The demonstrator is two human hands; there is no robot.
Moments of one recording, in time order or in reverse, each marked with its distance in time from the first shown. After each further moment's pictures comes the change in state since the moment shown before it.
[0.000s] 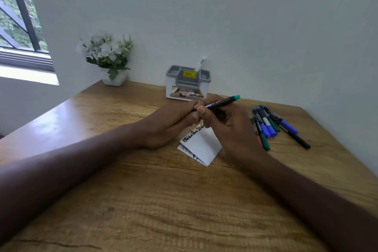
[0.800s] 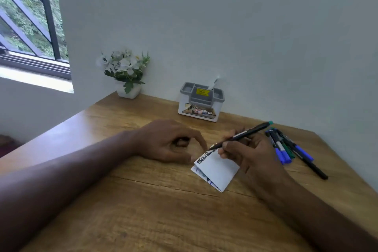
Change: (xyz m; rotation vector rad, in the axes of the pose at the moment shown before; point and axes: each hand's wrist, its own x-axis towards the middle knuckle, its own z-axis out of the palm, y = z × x) left_hand -0.013 -0.046 -0.030 0.128 -0.321 -0.045; right_hand -0.009 -0.010 -0.010 0.436 0.069 0.467
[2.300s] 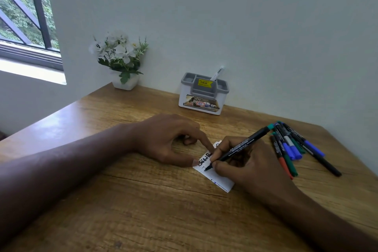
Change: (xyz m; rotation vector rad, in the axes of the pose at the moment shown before) left_hand 0.002 -0.001 0.005 -0.039 -0.022 0.079; right_hand -0.013 0.003 0.013 -0.671 -0.176 -0.183
